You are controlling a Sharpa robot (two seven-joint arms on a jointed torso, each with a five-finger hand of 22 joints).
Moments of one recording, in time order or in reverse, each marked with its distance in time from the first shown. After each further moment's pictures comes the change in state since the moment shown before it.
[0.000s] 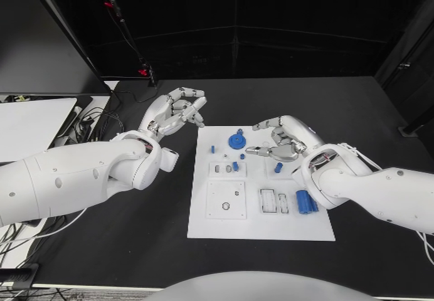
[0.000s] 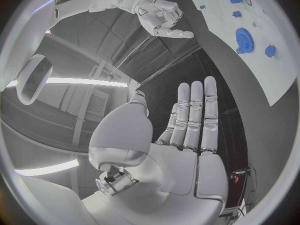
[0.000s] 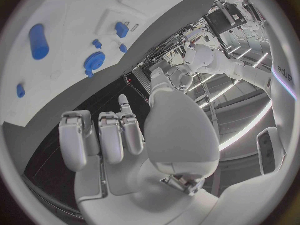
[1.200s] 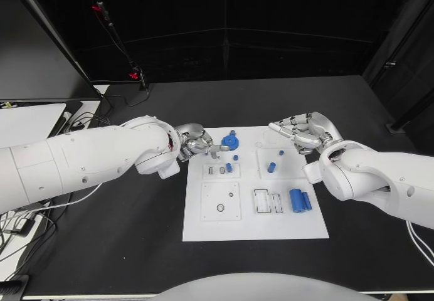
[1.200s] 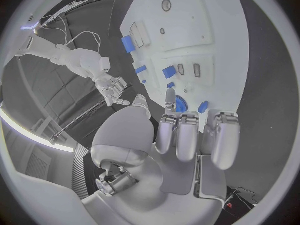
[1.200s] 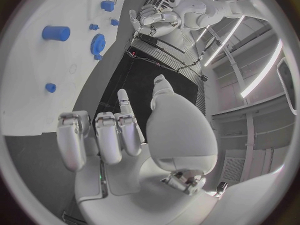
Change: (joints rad) left arm 0.088 0.182 0.000 -0.100 -0.511 0.465 -0.904; left_hand -0.008 0.099 -0.036 -0.001 -0.110 0.430 -0.056 0.070 0.221 0.501 -0.095 0.632 1.108 0.589 -0.090 0.586 1.117 -0.172 0.578 -0.090 0.928 0.909; right arm 0.009 -0.107 -0.004 -0.042 0.758 0.045 0.329; right_hand -0.065 0.071 -0.081 -0.003 0.107 0.114 0.016 0.085 0.022 0.003 0.039 0.000 0.000 0.003 0.038 0.000 0.000 0.000 0.000 0.042 0.000 0.001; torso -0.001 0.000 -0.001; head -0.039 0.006
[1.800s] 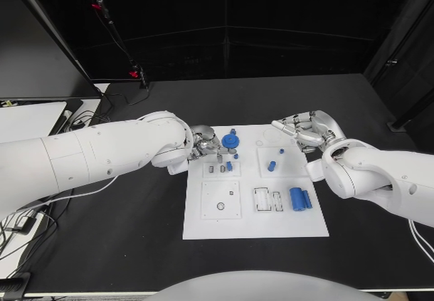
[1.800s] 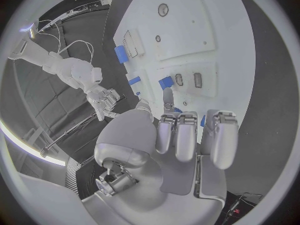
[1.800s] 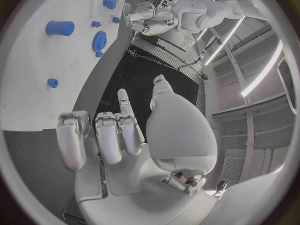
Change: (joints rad) left arm -0.003 0.119 0.000 -0.099 -0.031 0.115 -0.090; left_hand 0.005 0.083 -0.037 0.000 0.051 0.029 -0.032 0.035 0.135 -0.002 -0.030 0.000 0.000 0.001 -0.027 0.000 0.000 0.000 -0.002 -0.027 0.000 0.000; right arm -0.001 -0.005 -0.001 -0.009 0.008 -0.001 0.009; right_hand 0.004 0.004 0.000 0.000 -0.022 0.003 -0.004 0.009 0.003 -0.004 -0.004 0.000 0.000 0.000 0.000 0.000 0.000 0.000 0.000 0.000 0.000 0.000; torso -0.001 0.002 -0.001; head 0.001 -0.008
